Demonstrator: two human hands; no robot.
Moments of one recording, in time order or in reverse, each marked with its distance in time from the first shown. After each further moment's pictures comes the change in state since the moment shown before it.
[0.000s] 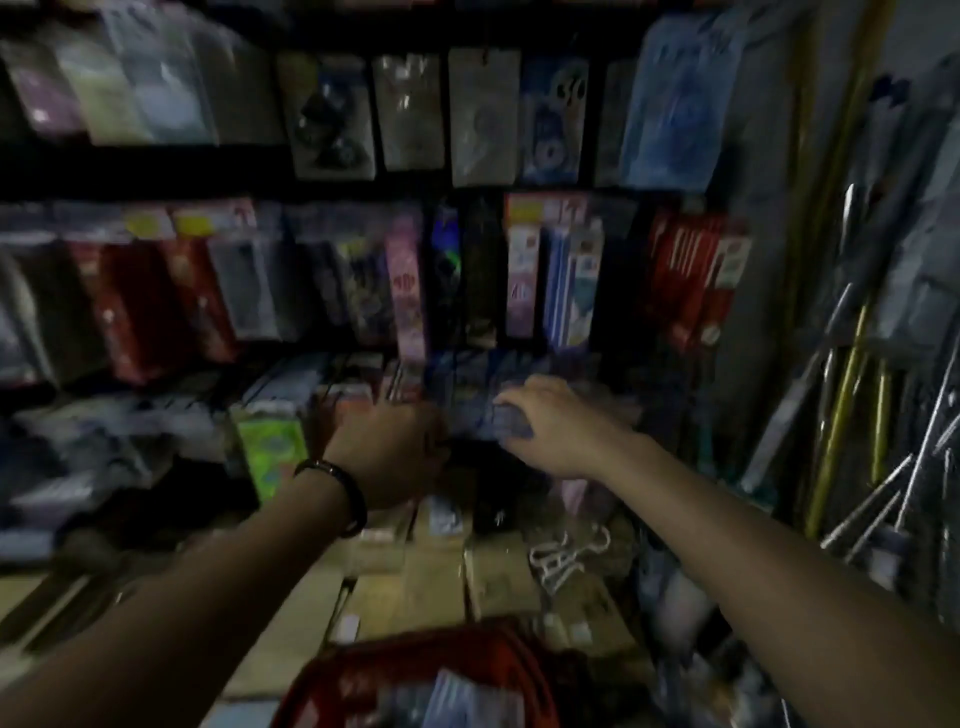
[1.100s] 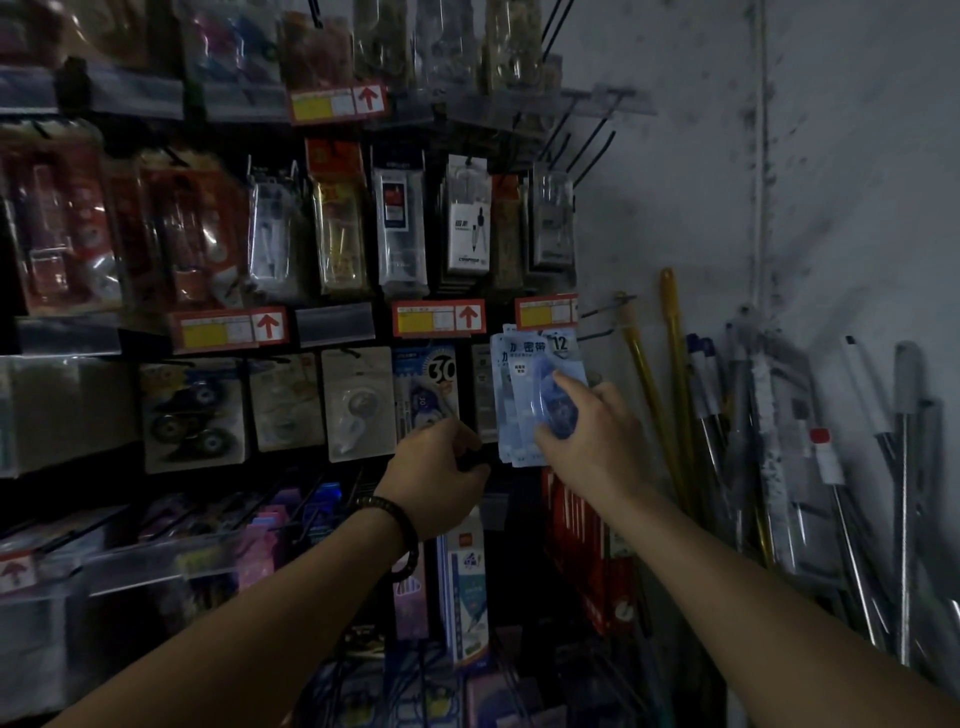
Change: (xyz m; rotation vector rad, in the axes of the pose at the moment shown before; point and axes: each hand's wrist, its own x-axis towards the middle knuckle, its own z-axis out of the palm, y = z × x) left_hand 0.254 0.159 -0.164 -0.420 0.410 0.220; right_hand 0.084 0.166 -0.251 0.047 1.057 0.277
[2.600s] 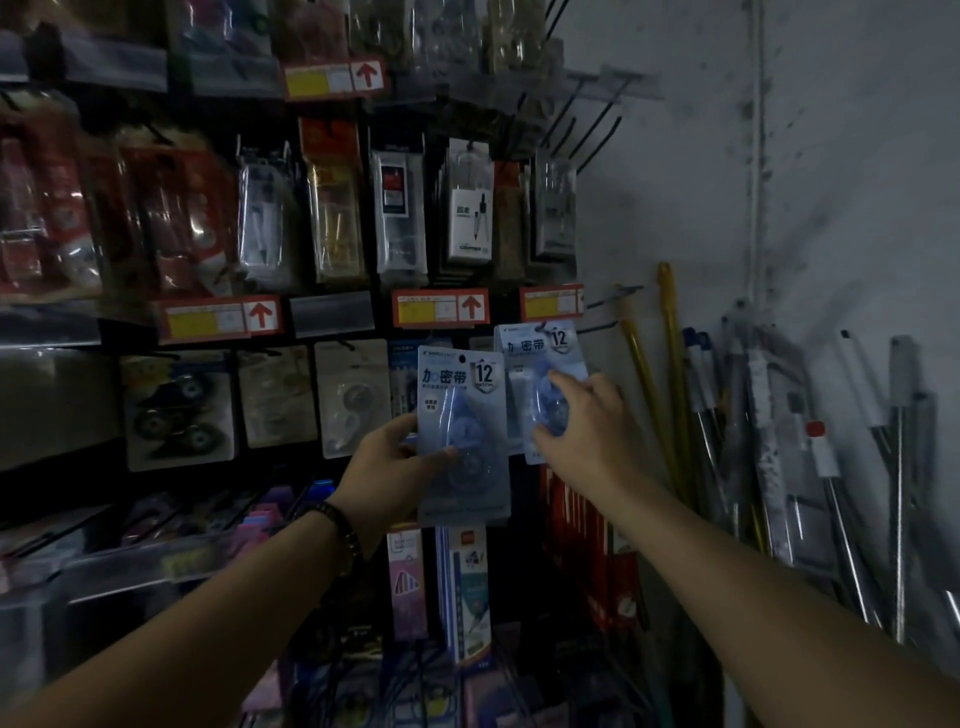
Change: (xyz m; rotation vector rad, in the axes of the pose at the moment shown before) left_hand -0.004 -0.035 -0.015 -0.842 -0.100 -0.263; right_hand 0.007 0.004 0.020 -0.115 -0.026 -0.043
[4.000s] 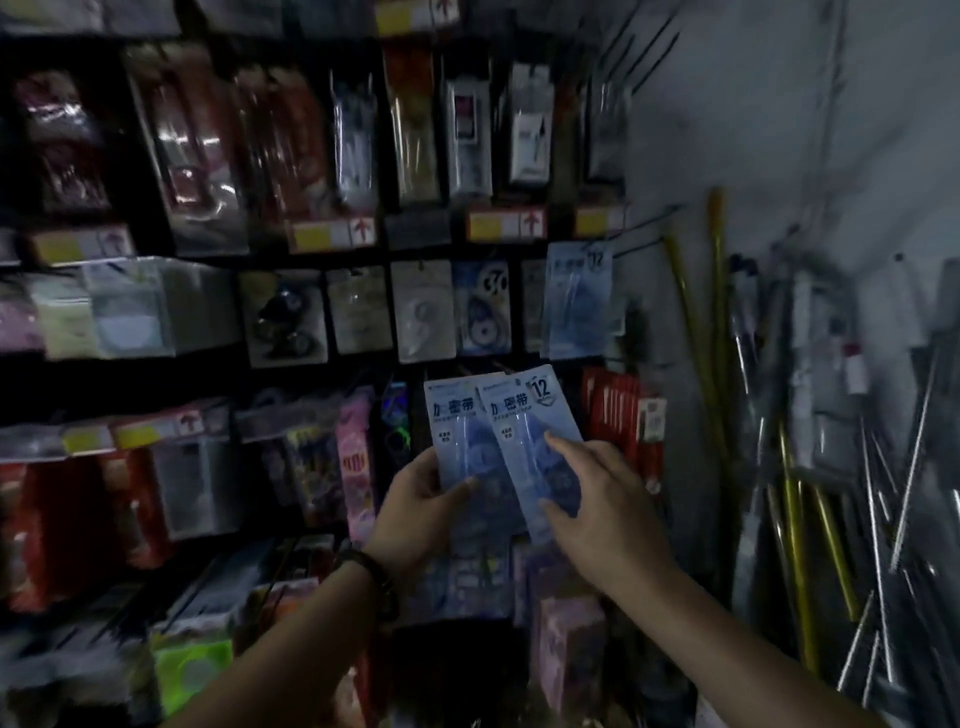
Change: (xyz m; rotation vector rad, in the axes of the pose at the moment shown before) left_hand -0.155 -0.080 -0.019 -0.030 0.078 -0.050; right_hand -0.216 -0.063 -0.040 0.317 -0.242 -0.020
